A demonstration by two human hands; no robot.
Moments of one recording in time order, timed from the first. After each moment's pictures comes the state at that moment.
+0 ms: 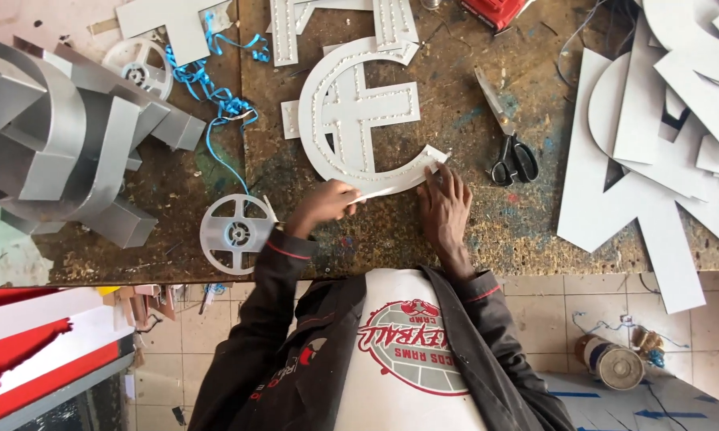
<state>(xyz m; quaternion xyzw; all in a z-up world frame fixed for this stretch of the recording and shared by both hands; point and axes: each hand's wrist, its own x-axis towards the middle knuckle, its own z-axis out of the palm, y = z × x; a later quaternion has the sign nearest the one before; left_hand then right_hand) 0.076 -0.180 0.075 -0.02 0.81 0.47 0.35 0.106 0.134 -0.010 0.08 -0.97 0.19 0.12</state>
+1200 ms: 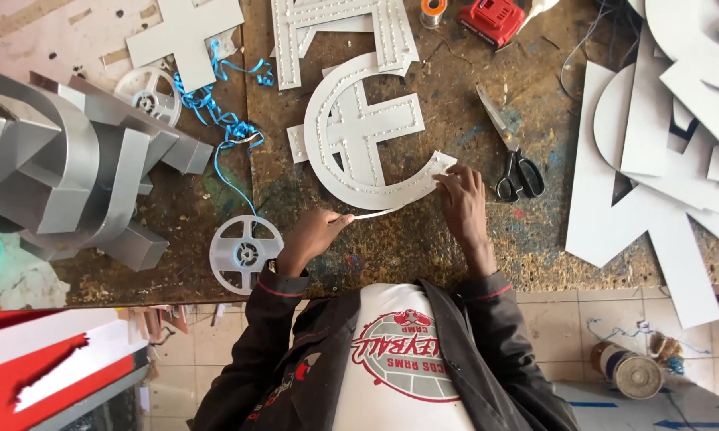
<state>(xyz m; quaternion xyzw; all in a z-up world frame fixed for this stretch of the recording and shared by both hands) 0.103 -0.217 0.055 -0.02 0.87 0.38 0.31 0.050 0.167 -0.011 0.11 -0.94 0.31 0.11</state>
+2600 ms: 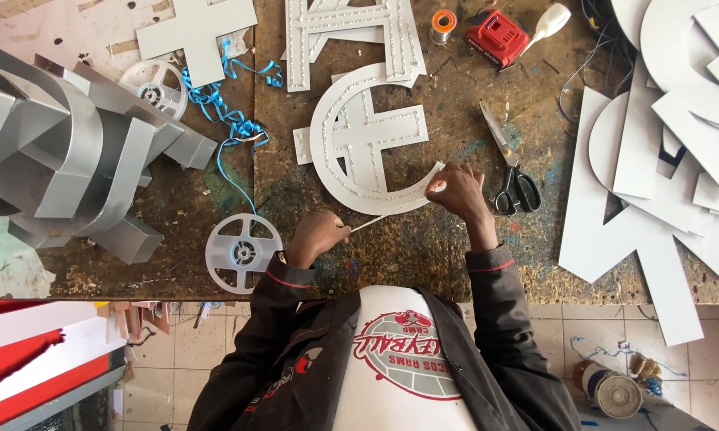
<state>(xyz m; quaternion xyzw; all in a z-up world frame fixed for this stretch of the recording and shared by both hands) 0.097 -0.201 0.068 -0.01 0.89 0.30 0.34 -0.010 0.159 0.050 0.09 -0.94 0.26 -0.17</state>
